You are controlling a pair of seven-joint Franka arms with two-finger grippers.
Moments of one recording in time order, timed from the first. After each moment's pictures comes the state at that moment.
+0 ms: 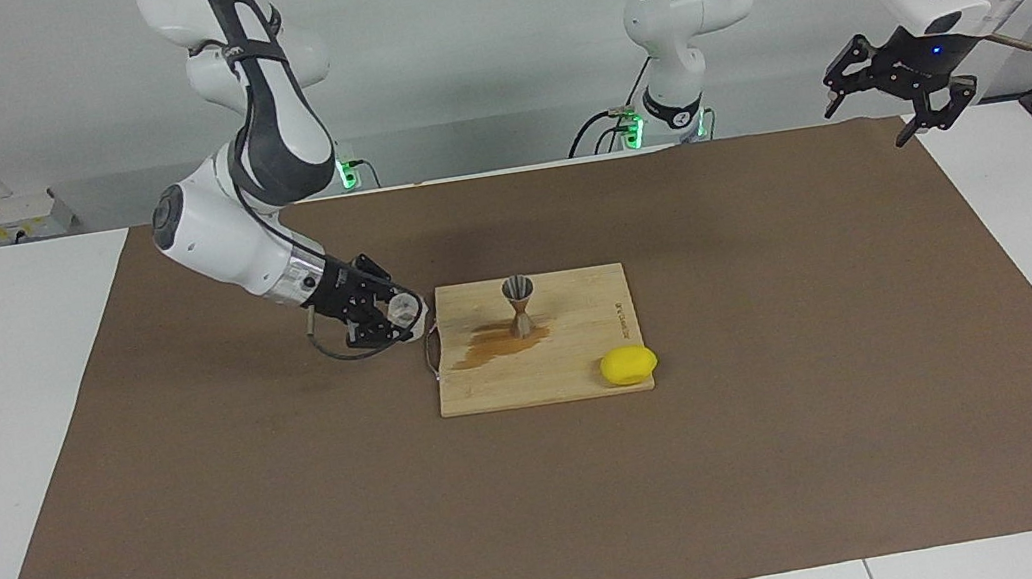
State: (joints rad) left arm 0.09 -0.05 -0.03 -1.62 -0.08 1.50 0.62; right arm 0.12 0.12 0.10 -2.03 0.66 2.15 1.46
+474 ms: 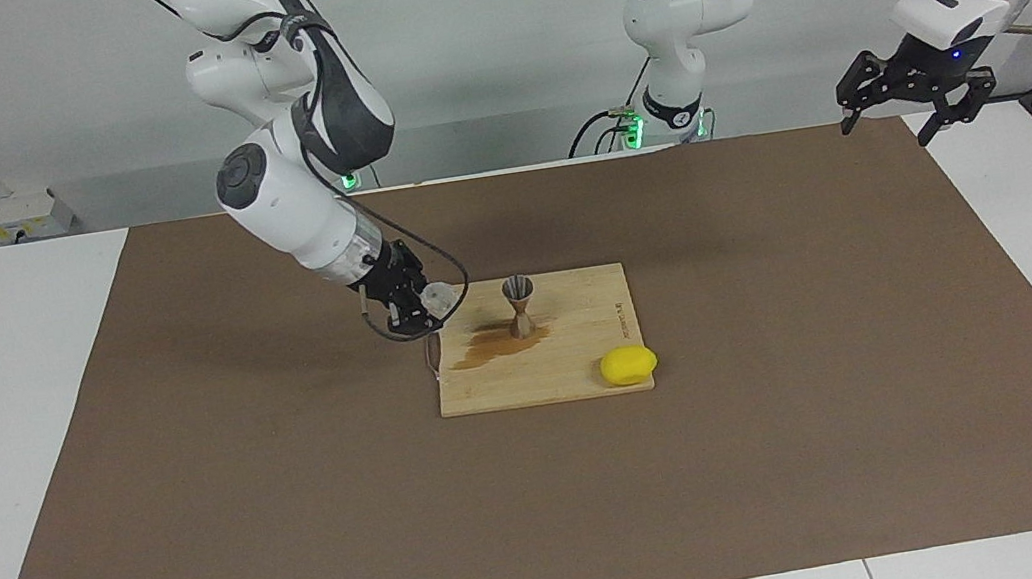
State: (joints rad) left arm 0.09 -0.05 -0.01 -1.62 -0.06 1.54 0.49; right arm 0.27 0.16 0.10 -1.90 0.37 2.15 1.75
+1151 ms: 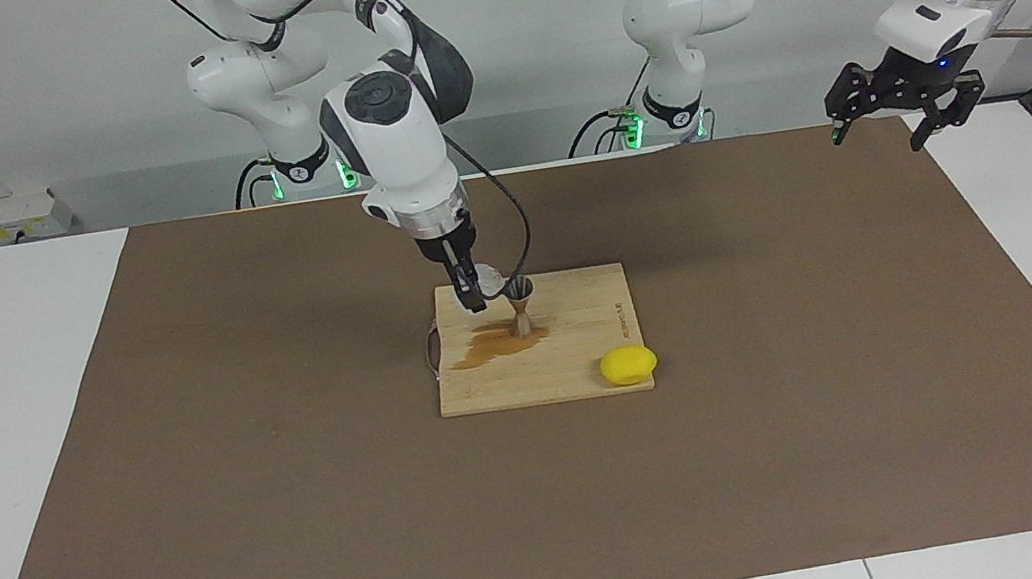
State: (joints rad) left arm 0.05 -0.04 -0.04 -1.62 -0.02 1.58 0.38; right arm 0.42 0.18 0.10 -1.82 0.07 2.12 1.90
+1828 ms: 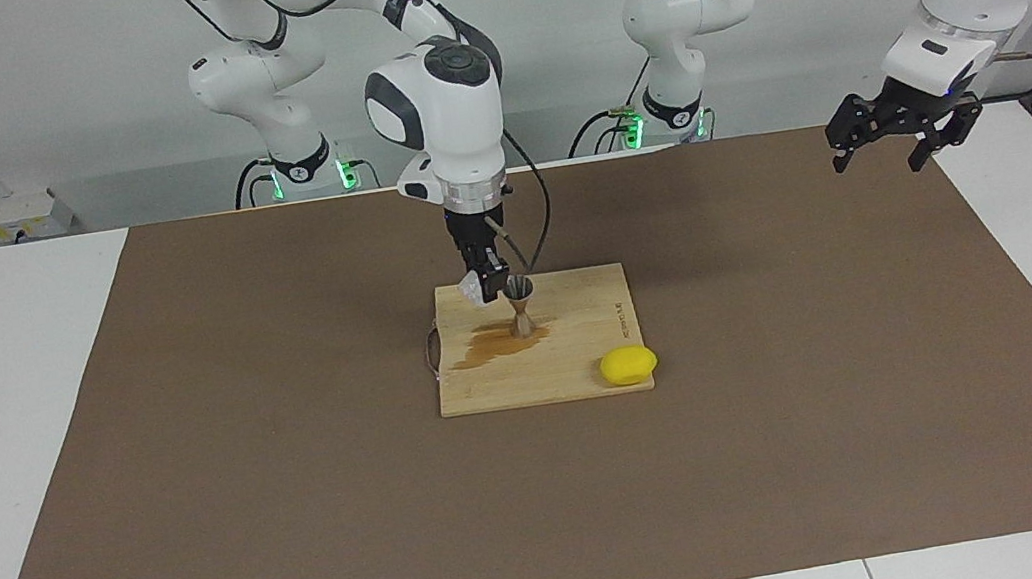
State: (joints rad) left arm 0.04 0.00 -0.04 -1.62 -0.01 1.62 0.24; right arm 0.52 0.20 0.10 -1.81 -0.18 2.08 1.92
